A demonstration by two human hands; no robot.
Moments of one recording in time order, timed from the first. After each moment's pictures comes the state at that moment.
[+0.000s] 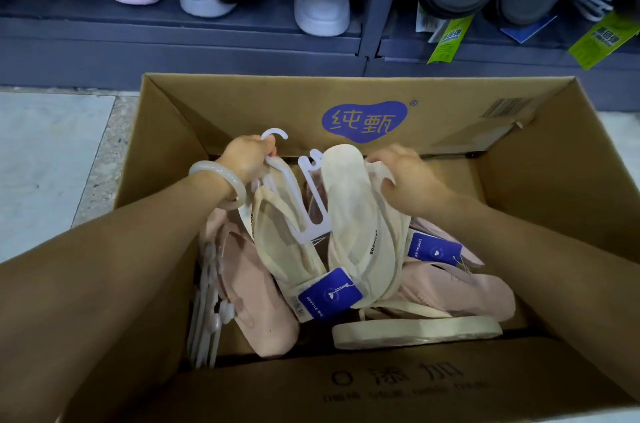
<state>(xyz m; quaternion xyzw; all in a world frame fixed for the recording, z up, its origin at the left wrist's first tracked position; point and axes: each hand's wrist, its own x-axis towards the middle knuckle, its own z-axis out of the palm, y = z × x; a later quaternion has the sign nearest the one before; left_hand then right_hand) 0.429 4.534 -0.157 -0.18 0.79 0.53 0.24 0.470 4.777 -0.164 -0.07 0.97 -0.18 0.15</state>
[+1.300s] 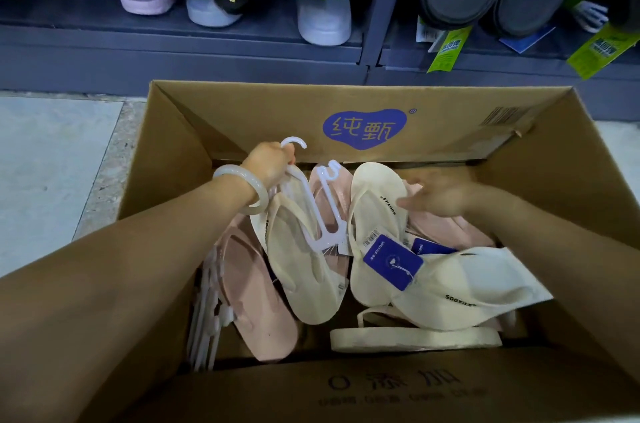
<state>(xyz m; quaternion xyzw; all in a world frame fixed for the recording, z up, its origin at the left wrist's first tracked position) 0.435 4.562 -0.142 -0.17 0.83 0.46 0.27 0.468 4.821 -0.151 0.10 0.90 -0.16 0.39</state>
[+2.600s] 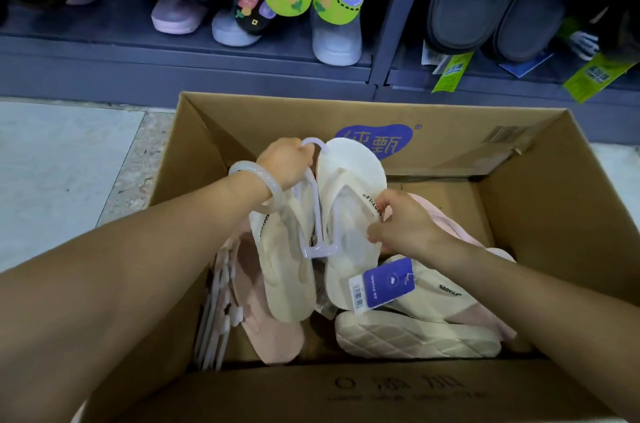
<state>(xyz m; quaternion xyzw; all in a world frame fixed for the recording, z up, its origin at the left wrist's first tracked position) 0.442 4.566 -0.109 -0.07 0.89 0.38 0.24 0.516 4.739 -0.132 0.14 0.87 -0.42 0.23</state>
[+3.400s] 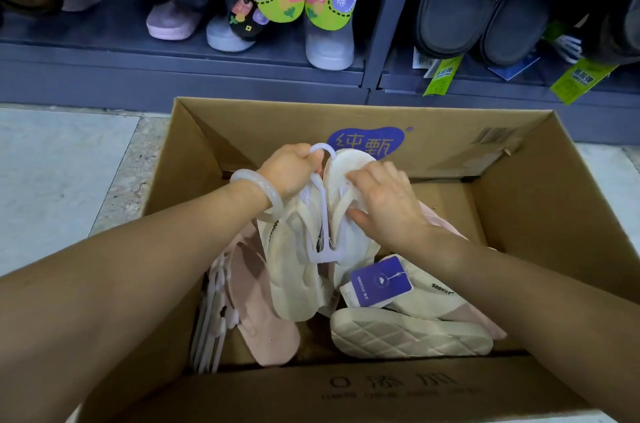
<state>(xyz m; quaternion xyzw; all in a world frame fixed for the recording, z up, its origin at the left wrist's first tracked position) 0.452 4.570 -0.116 -0.03 0.85 0.47 0.23 0.500 4.737 -0.147 -0.16 0.98 -0.09 -0.05</state>
